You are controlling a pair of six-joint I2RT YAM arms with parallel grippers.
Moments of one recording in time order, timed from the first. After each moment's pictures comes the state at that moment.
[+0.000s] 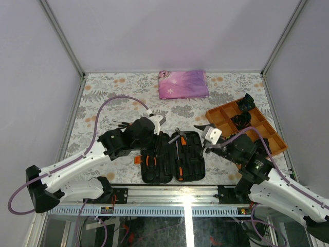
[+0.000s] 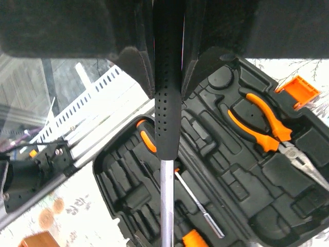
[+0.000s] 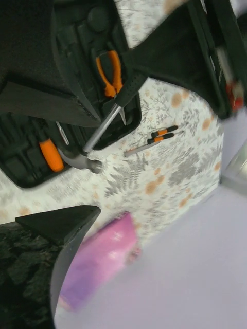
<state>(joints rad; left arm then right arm) -0.96 1.11 1.04 -0.73 0.09 -0.53 0.89 0.63 0.59 -0.02 -0.20 -0.47</state>
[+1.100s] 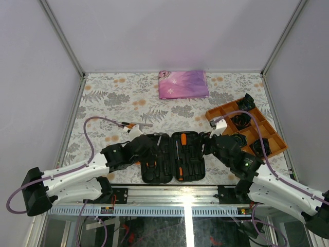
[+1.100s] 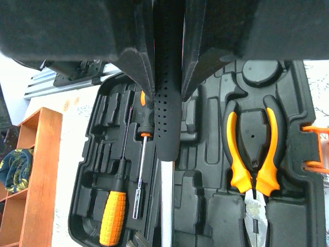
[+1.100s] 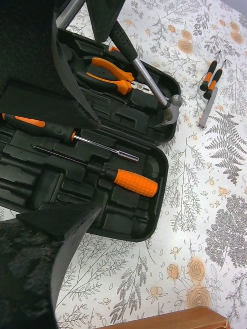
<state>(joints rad) -1.01 1.00 0.69 -0.54 -0.26 -1.29 0.89 0.71 0.49 -0.18 0.30 0.47</state>
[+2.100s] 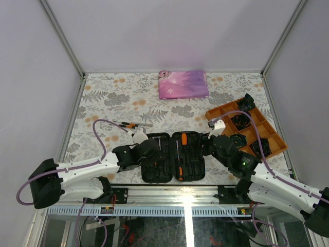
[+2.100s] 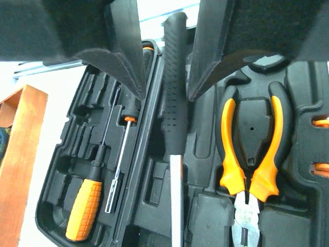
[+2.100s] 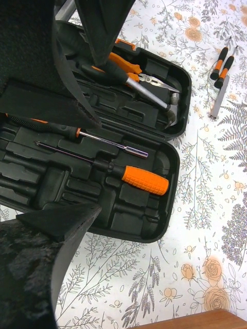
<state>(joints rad) -1.05 1.13 0.64 -0.44 -0.32 -1.39 0.89 0.75 0.47 -0.18 0.30 0.50</state>
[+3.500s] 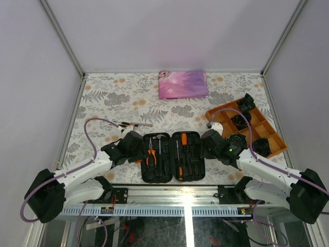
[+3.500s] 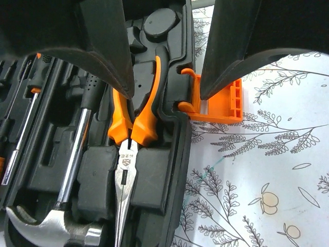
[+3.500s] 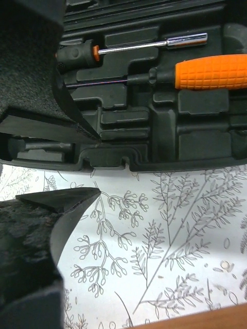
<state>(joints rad) -0.71 1.05 0.50 -0.43 -0.14 -0.95 0.77 1.04 0.56 -0.48 0.27 0.69</state>
